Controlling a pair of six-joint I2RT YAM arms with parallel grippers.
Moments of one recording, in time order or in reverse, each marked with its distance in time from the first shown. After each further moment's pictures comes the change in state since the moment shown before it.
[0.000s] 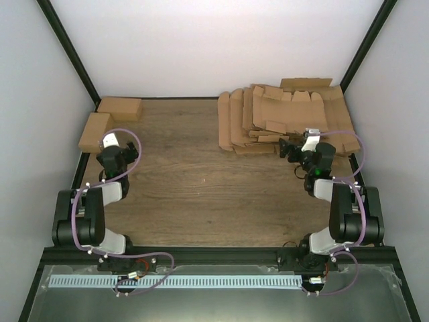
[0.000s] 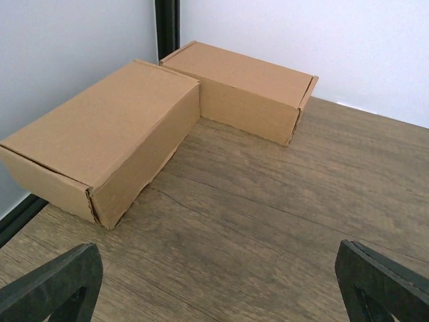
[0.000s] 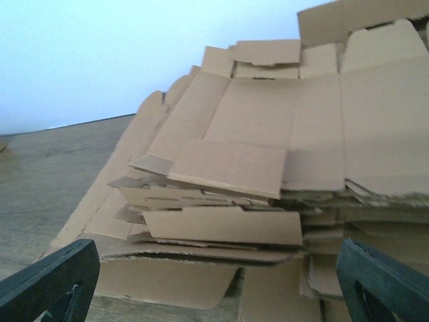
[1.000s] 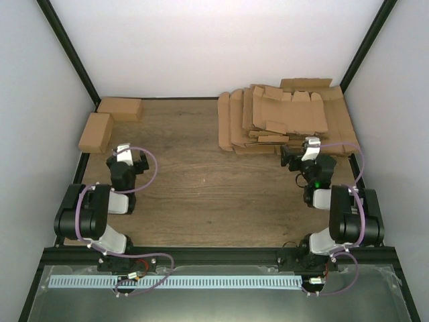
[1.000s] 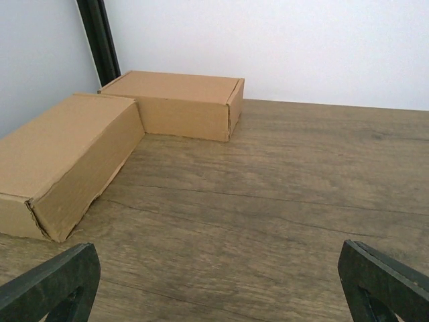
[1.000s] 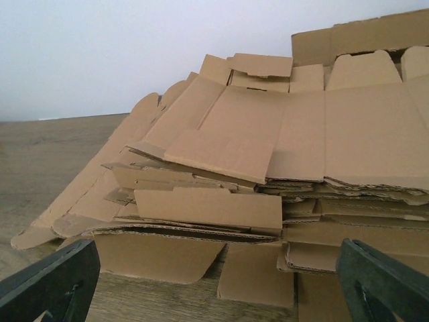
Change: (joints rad) left arm -0.083 0.080 -0.209 0.428 0.071 0.161; right arm -0.019 -0.011 -0.148 0.218 0.004 -0.084
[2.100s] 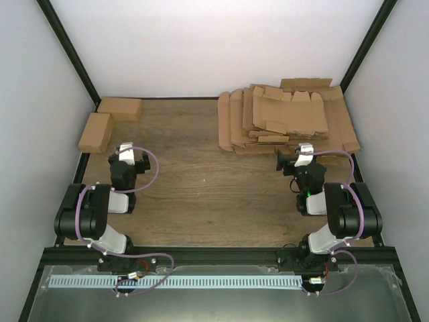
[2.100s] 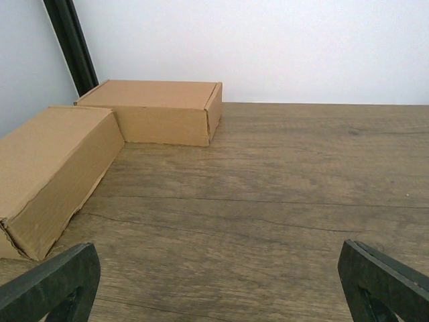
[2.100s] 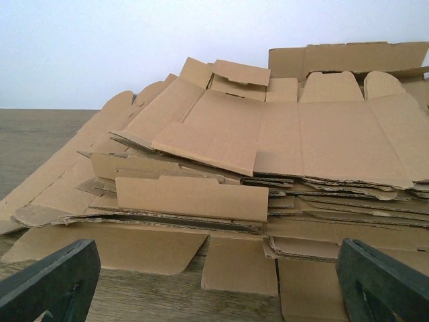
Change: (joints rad) left arm -0.002 0.000 0.007 0.005 0.064 0.042; right arm 0.130 0.072 -0.103 0.230 0.237 -0.100
